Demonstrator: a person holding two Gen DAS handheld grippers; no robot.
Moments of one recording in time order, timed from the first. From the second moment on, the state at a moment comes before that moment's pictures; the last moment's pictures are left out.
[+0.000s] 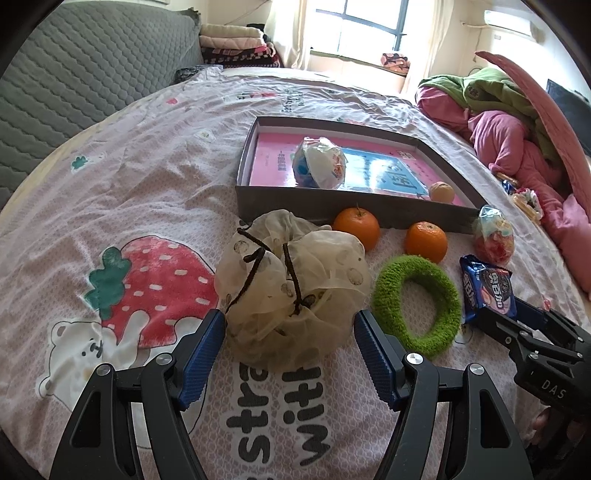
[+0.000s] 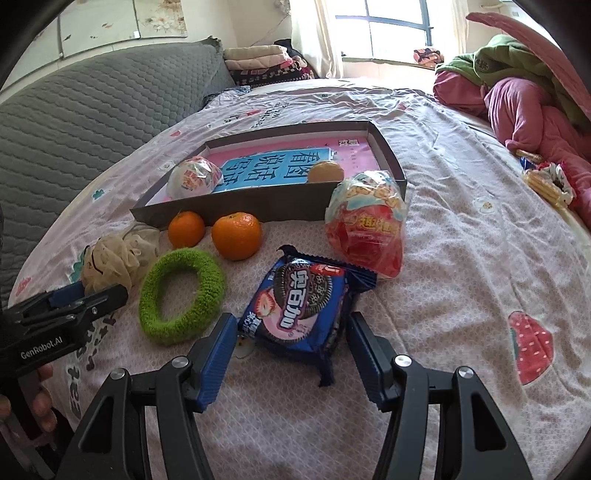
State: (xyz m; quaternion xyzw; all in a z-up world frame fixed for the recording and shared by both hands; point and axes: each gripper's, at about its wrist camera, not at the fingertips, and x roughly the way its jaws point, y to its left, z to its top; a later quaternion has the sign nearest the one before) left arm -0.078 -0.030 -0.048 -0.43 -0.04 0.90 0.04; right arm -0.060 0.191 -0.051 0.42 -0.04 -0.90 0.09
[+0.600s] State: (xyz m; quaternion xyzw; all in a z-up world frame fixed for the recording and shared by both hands) left arm -0.095 -0.032 -0.058 -0.42 -0.04 0.91 0.04; right arm -0.078 0.175 -0.062 0.41 -0.01 -0.91 0.03
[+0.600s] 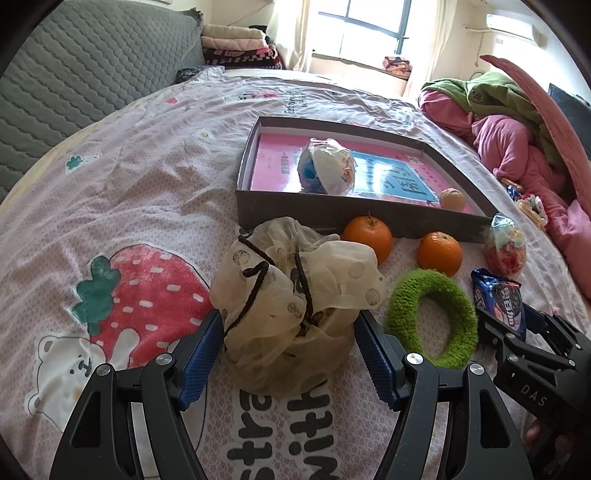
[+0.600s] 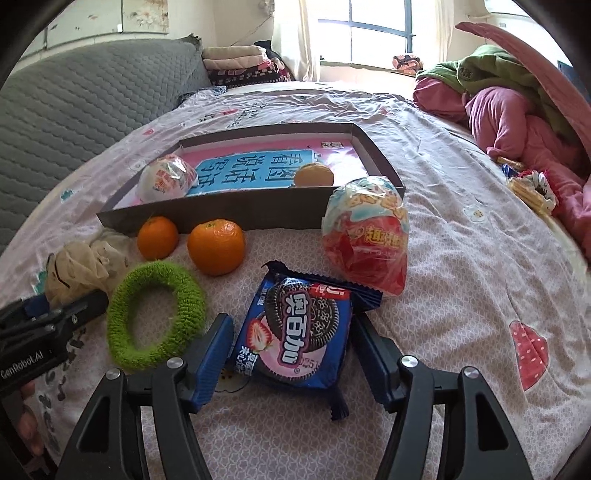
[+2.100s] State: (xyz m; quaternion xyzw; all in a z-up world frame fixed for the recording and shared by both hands) left arm -0.080 -0.024 -0.050 -0.35 -0.03 0.93 0.10; right arm -0.061 0.178 -0.050 0.38 0.00 -0.92 0.10
